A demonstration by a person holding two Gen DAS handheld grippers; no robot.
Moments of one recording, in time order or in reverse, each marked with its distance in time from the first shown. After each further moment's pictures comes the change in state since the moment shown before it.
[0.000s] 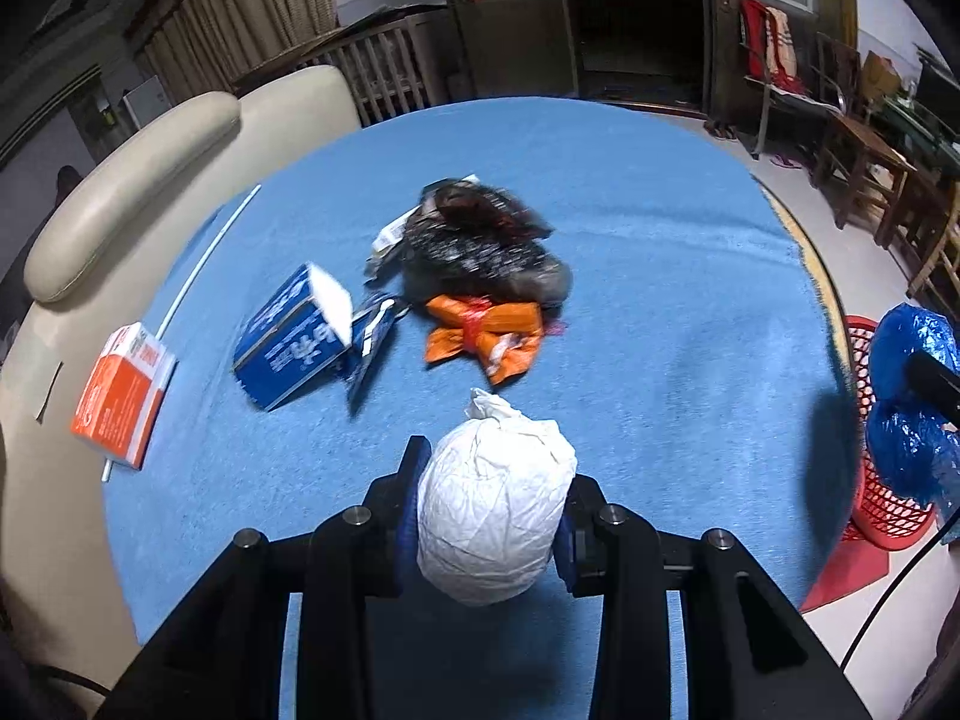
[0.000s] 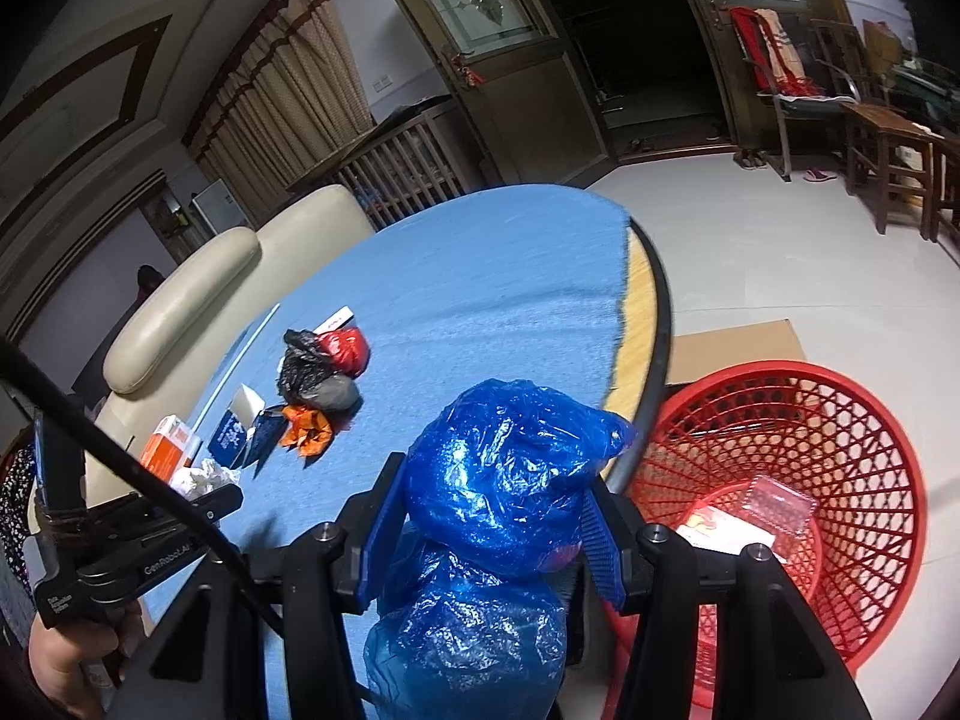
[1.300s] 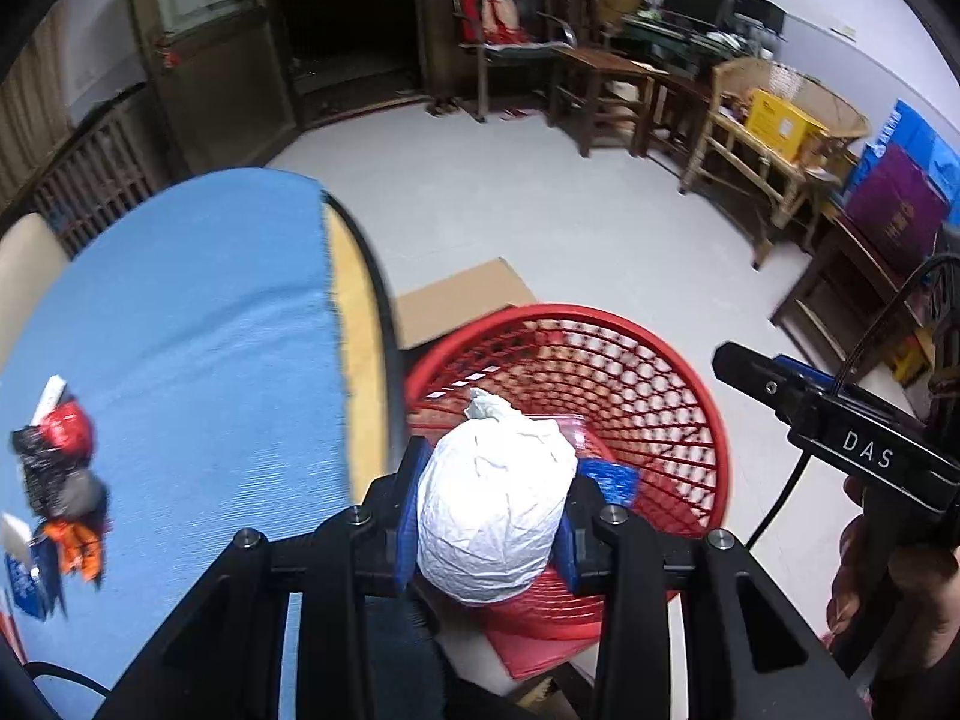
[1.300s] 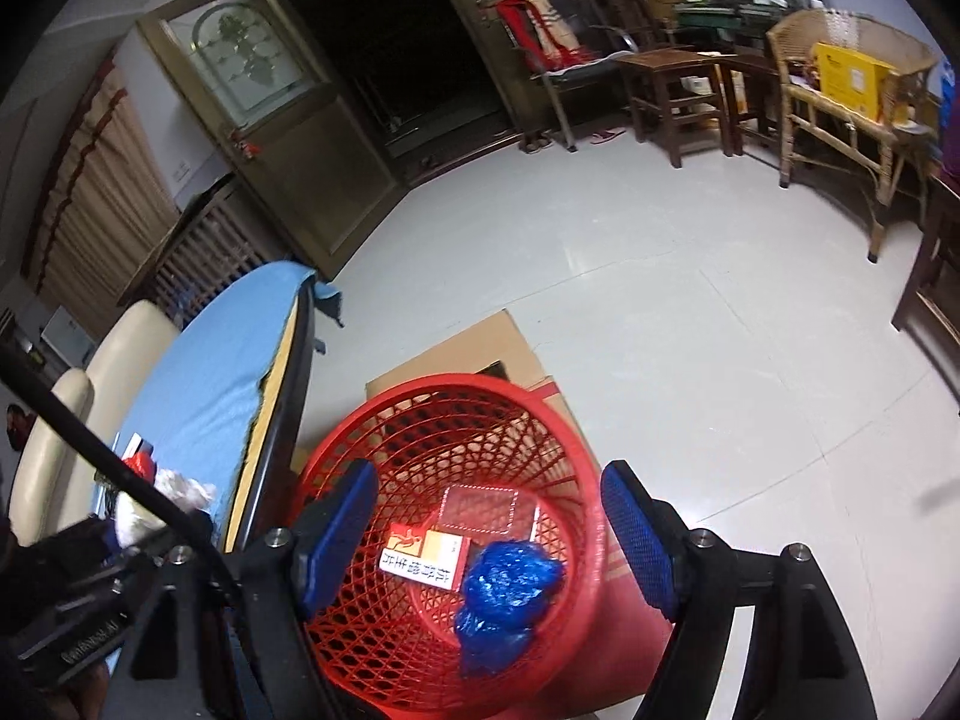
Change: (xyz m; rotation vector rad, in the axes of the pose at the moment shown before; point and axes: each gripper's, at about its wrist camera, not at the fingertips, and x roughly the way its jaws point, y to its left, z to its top) left arm -0.016 -0.249 0.038 0.407 0.006 -0.484; right arm -0.074 -0.185 -0.004 0.338 -0.065 -0.344
